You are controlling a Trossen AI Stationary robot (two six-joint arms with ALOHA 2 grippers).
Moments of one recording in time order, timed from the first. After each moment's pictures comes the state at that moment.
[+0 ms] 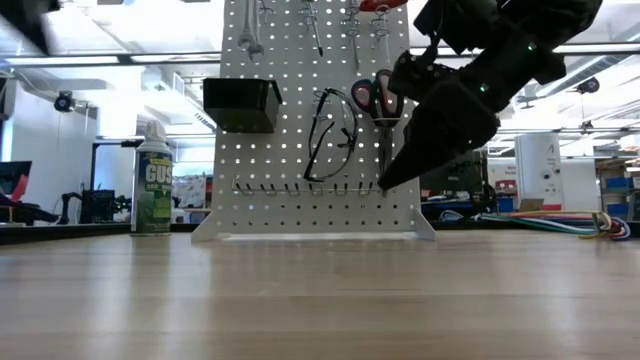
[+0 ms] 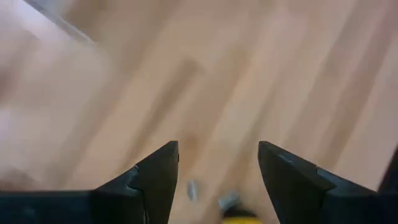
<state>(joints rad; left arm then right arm) -0.77 1.37 1.22 -1.24 -0.41 -1.27 0.15 1.58 0.72 0.11 0.23 0.11</state>
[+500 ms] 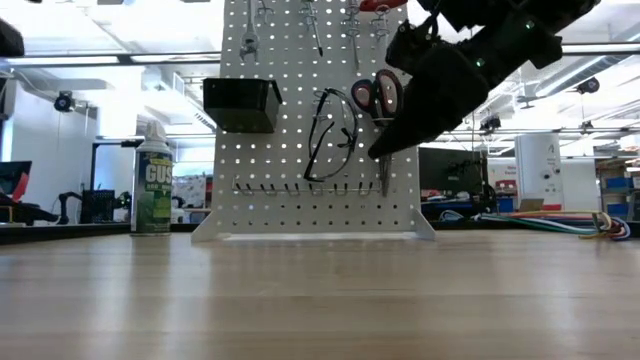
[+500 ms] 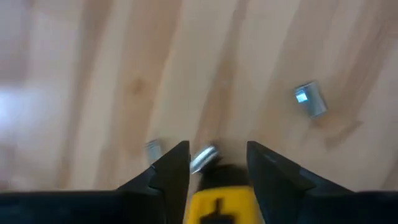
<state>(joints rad) -0.84 1.69 1.23 -1.12 -0.18 -1.14 0.15 1.52 0.75 0.11 0.21 0.08</state>
